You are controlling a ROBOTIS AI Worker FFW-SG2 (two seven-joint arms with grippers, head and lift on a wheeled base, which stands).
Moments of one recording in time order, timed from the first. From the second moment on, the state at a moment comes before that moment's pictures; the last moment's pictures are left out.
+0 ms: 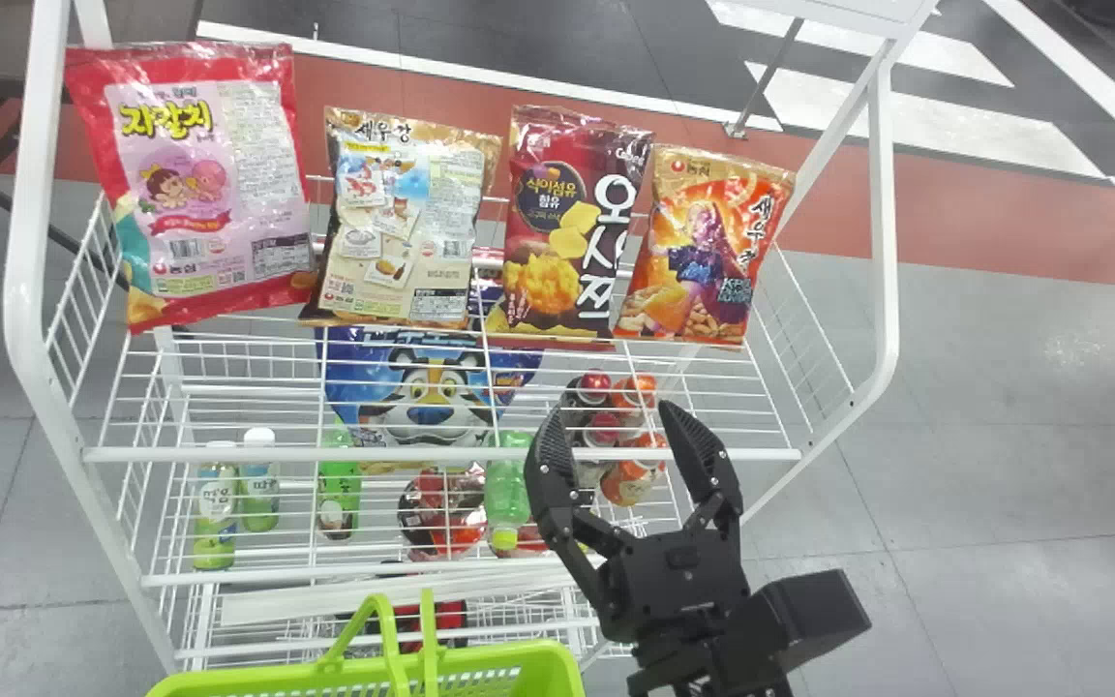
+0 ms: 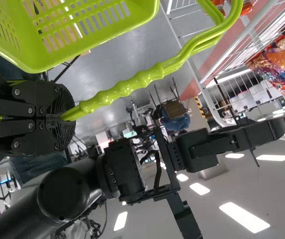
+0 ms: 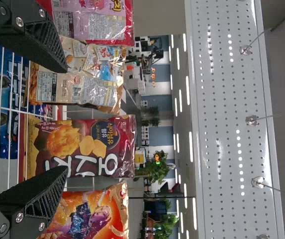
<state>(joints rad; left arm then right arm) 0.77 0.11 -0.12 -2.23 0.42 1.01 -0.98 0.74 -0.07 0.07 -2.07 -0.04 -0.32 -0.02</state>
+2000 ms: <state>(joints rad) 0.76 0.11 -0.12 -2.21 0.40 1.04 -0.97 0.39 -0.08 0.16 -1.88 -0.03 -0.03 0.00</state>
